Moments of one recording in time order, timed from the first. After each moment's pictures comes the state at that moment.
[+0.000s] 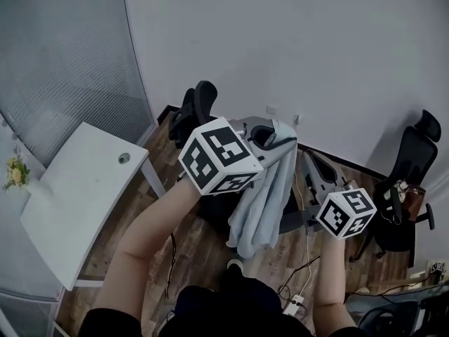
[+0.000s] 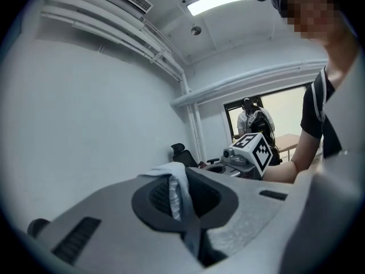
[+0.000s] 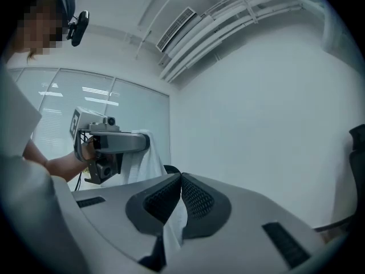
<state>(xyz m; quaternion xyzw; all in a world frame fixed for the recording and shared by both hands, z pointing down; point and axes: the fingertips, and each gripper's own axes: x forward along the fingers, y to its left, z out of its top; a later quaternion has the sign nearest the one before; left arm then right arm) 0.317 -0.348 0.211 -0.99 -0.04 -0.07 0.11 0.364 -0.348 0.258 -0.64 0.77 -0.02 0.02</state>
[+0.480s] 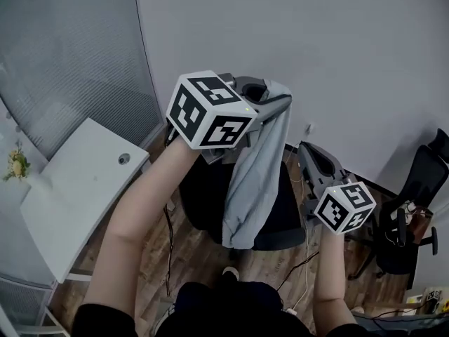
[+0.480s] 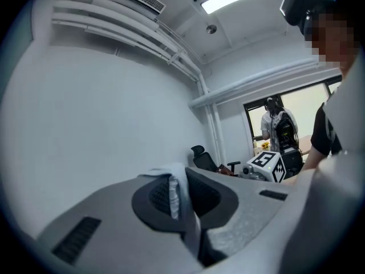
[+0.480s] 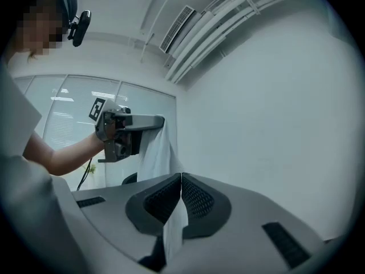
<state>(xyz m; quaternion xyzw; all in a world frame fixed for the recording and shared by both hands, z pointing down) 0.347 -0.457 0.166 -0.99 0.03 -0.07 0.09 0.392 -0.421 0.257 -0.60 0.80 -0.01 0.03</state>
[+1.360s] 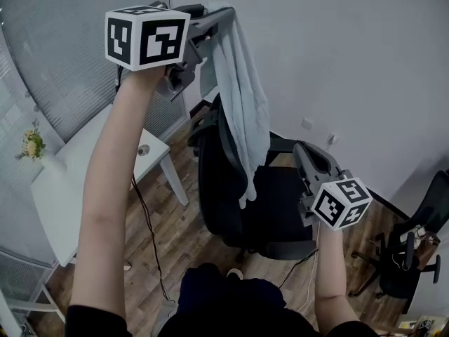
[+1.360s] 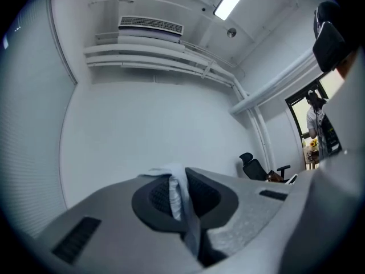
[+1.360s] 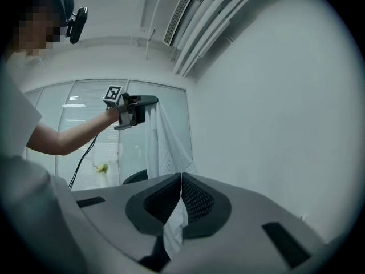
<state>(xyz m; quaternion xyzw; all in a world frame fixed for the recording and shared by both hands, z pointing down) 0.197 -0.590 0.044 -0.96 0.25 0.00 0.11 0.339 -0.487 0.276 -0.53 0.85 -0.03 0.02</state>
